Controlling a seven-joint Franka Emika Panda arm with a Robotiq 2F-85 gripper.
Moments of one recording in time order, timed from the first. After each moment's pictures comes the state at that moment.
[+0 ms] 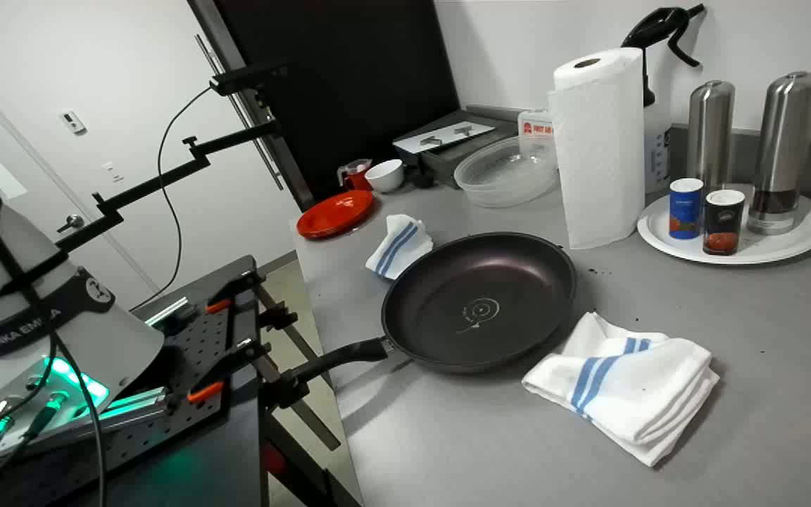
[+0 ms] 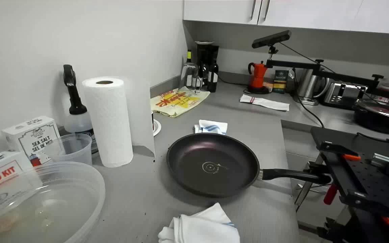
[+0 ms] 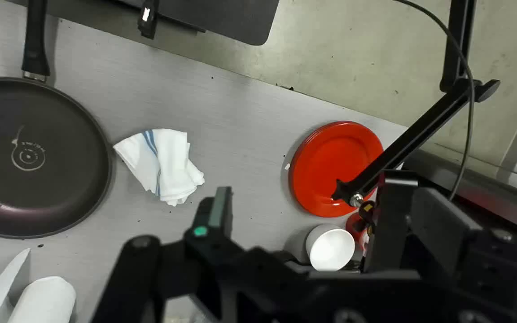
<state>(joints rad) 0.26 -0.72 0.08 -2.39 0.31 1.67 0.00</state>
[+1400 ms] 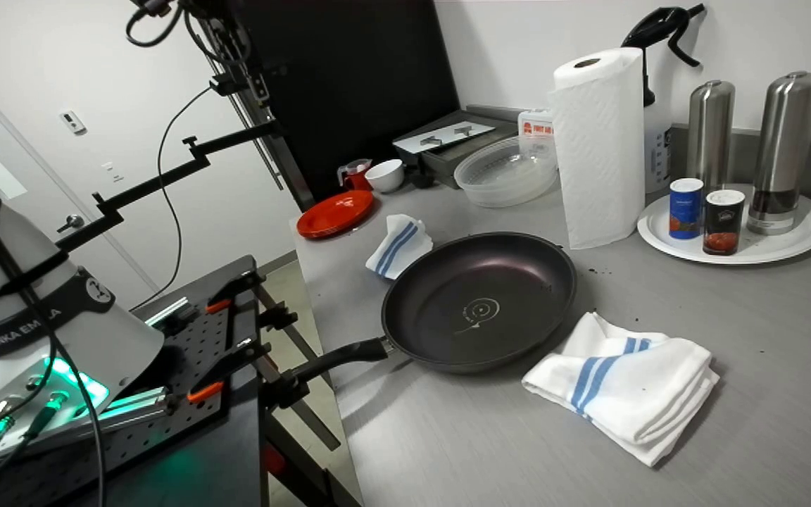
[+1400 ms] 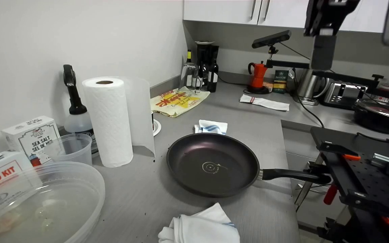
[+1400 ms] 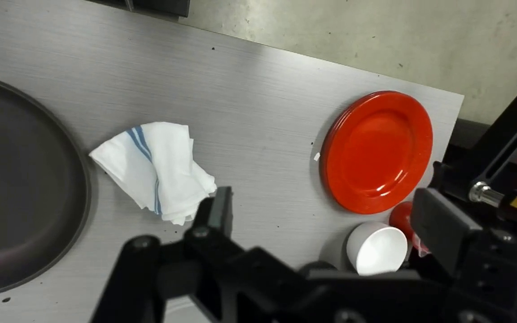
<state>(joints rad) 0.24 -0.41 0.09 -2.60 0.44 2.16 -0.13</state>
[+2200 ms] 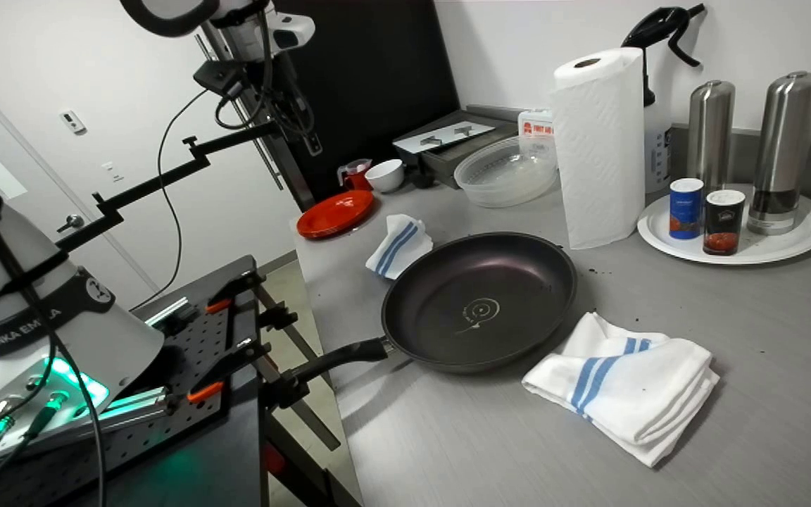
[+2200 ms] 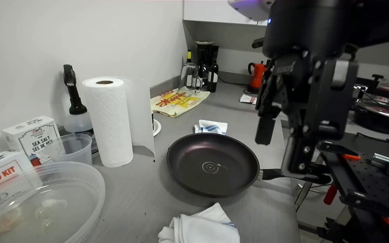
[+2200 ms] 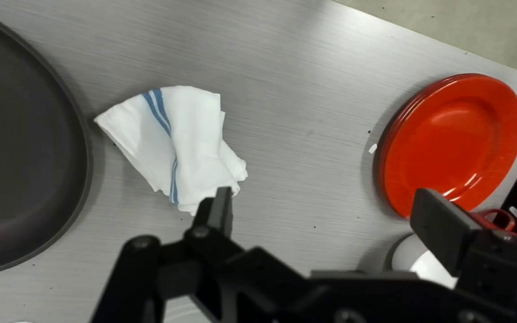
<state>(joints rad) 0.28 -0.10 0.14 -2.63 0.45 2.59 -0.23</state>
